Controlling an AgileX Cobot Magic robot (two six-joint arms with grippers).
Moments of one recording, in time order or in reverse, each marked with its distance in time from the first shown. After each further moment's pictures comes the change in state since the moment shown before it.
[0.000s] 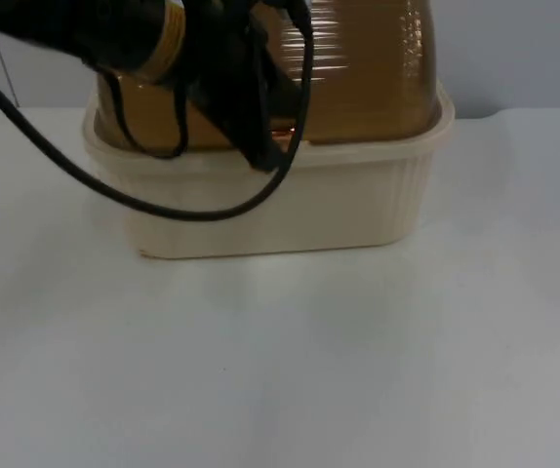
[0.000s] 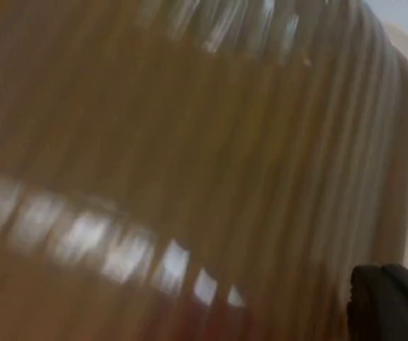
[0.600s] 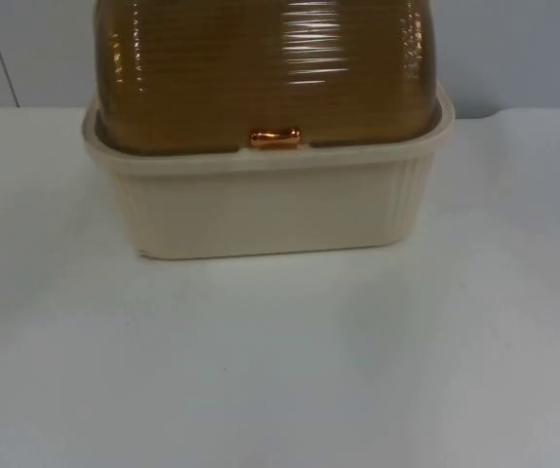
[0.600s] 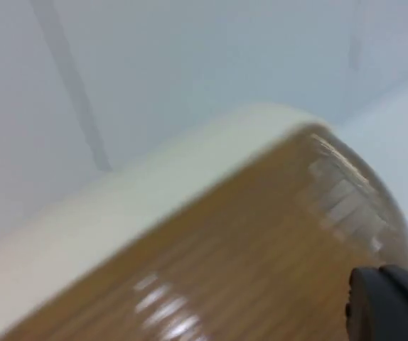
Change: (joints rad) right arm 0.000 0.000 0.000 0.001 0.008 0.008; left arm -0.012 -0.358 0.064 0.000 0.151 -0.658
